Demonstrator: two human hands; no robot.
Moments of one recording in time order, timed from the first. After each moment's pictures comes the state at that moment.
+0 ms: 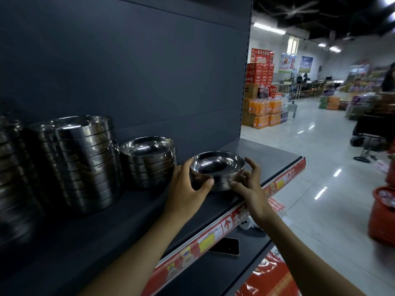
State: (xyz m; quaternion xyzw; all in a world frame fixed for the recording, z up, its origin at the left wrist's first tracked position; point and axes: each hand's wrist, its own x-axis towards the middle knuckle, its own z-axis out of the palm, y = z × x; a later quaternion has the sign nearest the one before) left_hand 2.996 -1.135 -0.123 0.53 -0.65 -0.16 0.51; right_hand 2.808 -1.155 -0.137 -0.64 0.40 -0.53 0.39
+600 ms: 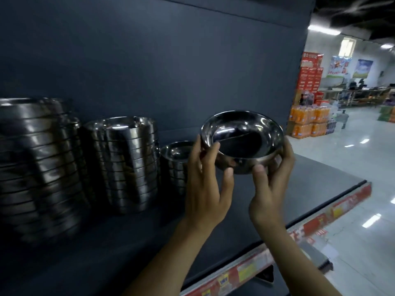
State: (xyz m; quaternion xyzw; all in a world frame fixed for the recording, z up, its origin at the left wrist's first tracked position) left_hand 3.021 -1.132 -0.091 0.41 -0.63 0.14 0.65; right_hand 2.907 -1.157 -0.089 -0.59 0.20 -0.74 0.24
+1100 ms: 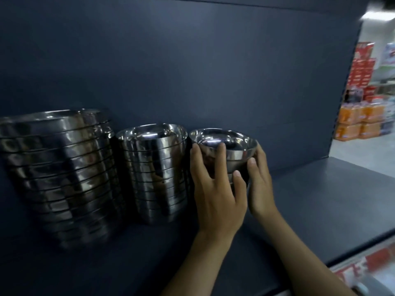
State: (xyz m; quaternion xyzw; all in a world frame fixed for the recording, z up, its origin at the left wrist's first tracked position) left_hand 3.050 -1.148 -0.094 0.57 -0.53 0.22 0.59; right_hand 2.979 -1.227 -0.102 -0.64 0.19 -0.63 0.39
